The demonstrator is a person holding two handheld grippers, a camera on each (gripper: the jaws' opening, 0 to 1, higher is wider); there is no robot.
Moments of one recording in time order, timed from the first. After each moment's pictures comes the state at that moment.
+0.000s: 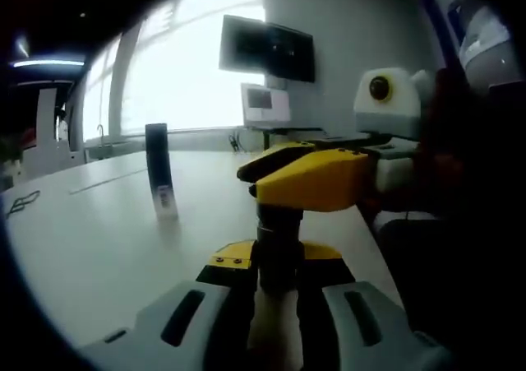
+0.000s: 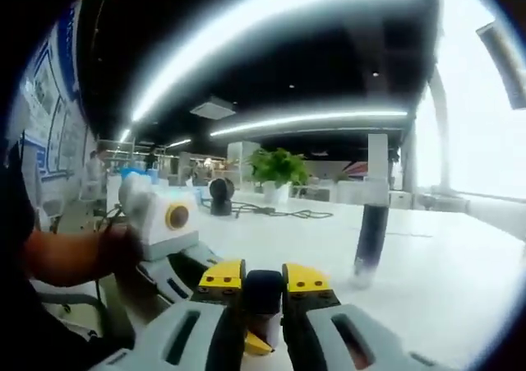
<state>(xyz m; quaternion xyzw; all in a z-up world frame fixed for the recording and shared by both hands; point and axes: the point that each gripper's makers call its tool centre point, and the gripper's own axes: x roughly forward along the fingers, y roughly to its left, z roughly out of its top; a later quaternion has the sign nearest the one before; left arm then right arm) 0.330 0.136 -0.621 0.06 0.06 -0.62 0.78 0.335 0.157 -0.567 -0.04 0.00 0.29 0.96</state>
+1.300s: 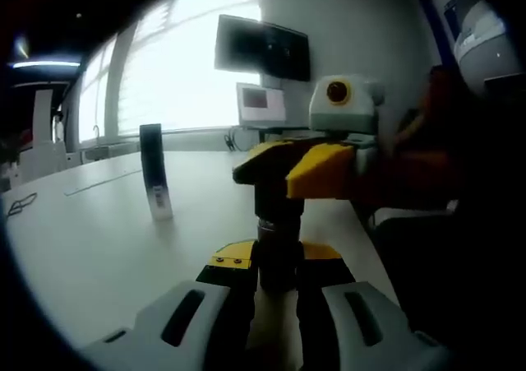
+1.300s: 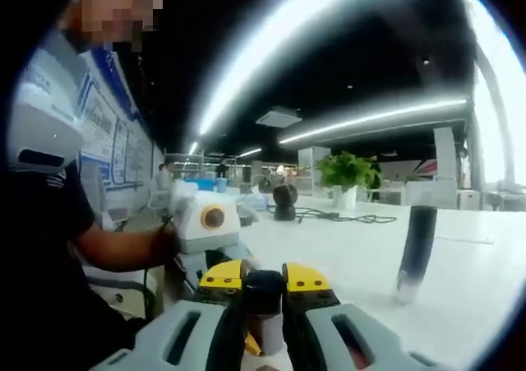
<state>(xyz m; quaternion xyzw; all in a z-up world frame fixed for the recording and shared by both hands) 0.325 0.134 -0.620 0.06 0.06 -0.63 0.77 0.325 0.165 -0.563 -0.02 -0.01 0.51 0.86</state>
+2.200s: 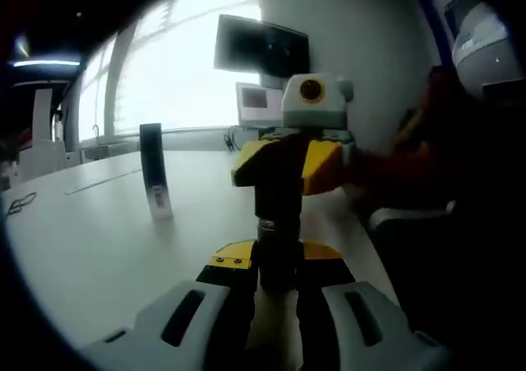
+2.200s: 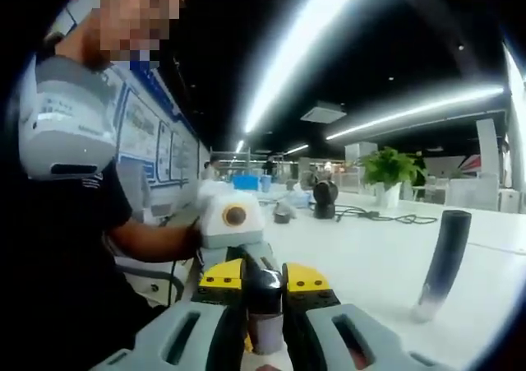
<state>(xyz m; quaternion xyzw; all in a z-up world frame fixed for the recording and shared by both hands) 0.325 0.133 -0.620 0.06 0.06 -0.63 0.77 0.325 0.168 -0.564 -0.01 0.00 0.60 0.80</state>
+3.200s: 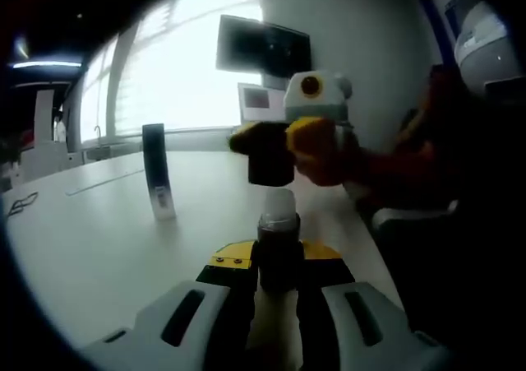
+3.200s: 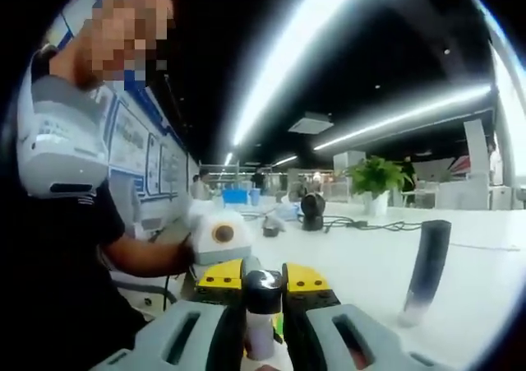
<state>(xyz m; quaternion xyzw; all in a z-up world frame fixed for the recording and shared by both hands) 0.330 0.136 -0.620 0.06 0.06 -0.63 0.78 0.334 0.155 -0.546 0.02 -0.02 0.57 0.82</state>
